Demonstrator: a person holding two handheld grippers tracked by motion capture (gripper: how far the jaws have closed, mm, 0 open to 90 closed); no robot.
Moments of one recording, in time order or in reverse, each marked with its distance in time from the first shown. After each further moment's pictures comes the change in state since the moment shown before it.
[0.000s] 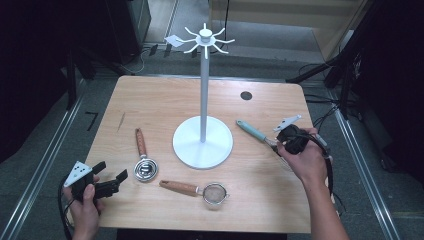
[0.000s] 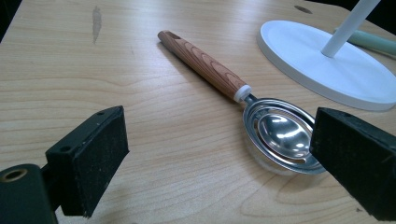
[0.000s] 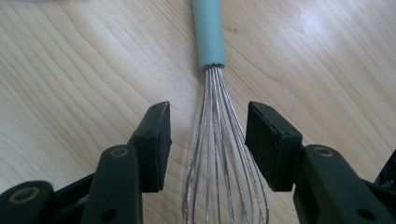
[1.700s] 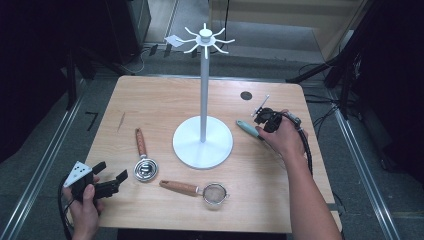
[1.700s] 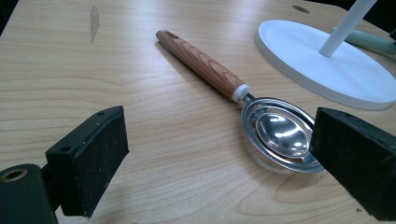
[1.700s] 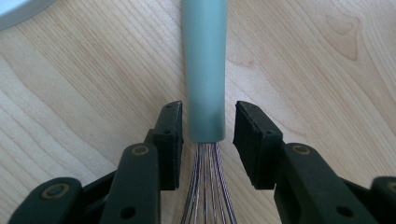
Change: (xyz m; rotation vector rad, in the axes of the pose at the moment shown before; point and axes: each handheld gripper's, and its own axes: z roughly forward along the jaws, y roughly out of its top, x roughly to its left) left arm 0.000 0.000 0.000 0.004 -0.009 0.001; right arm -0.020 0.072 0.070 0.254 0.110 -0.010
